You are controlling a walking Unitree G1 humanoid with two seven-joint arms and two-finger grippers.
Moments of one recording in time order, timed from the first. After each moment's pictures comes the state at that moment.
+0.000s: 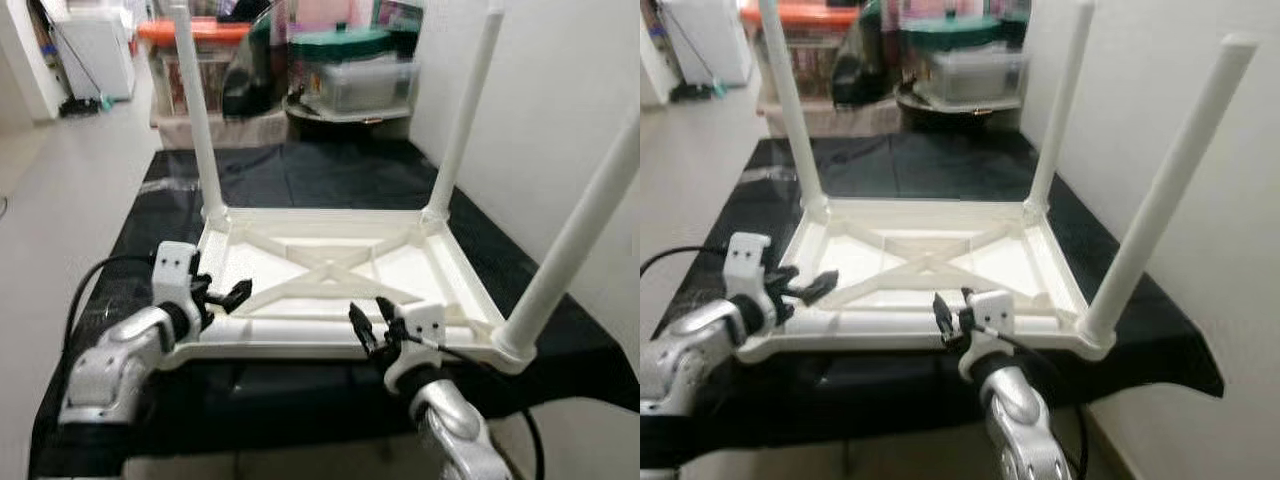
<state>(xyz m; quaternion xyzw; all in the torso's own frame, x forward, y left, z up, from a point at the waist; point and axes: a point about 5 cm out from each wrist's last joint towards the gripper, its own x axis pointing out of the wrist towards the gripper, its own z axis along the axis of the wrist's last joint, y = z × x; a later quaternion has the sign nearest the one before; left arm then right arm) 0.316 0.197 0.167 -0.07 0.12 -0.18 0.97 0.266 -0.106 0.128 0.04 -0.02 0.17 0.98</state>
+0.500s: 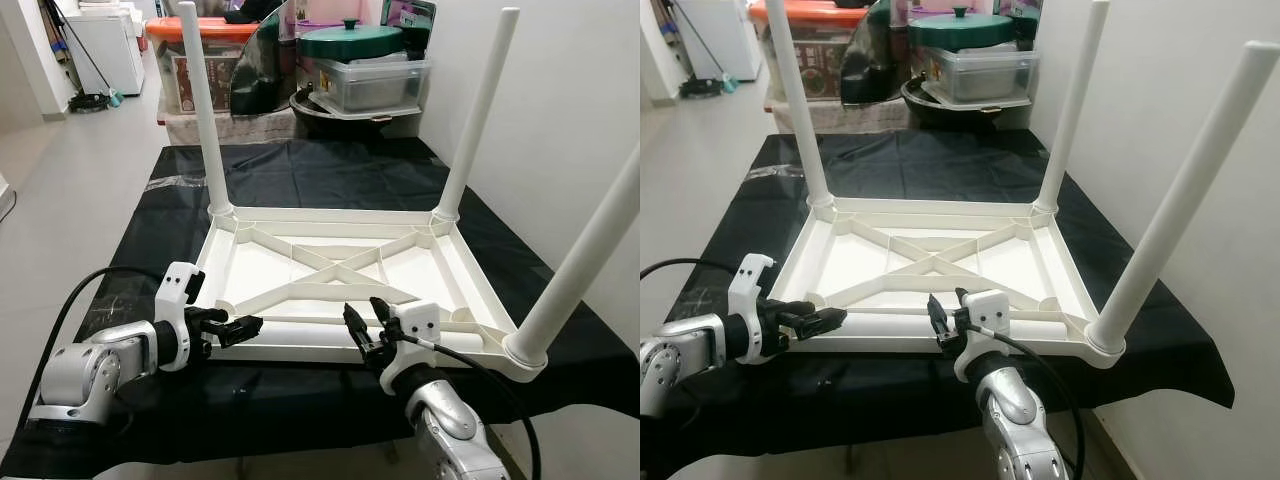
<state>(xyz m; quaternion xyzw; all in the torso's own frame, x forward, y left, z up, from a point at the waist) 0.299 0.192 0.154 -0.08 0.23 -0.31 0.92 0.266 -0.105 0.128 0.04 -0.01 0.18 0.98</state>
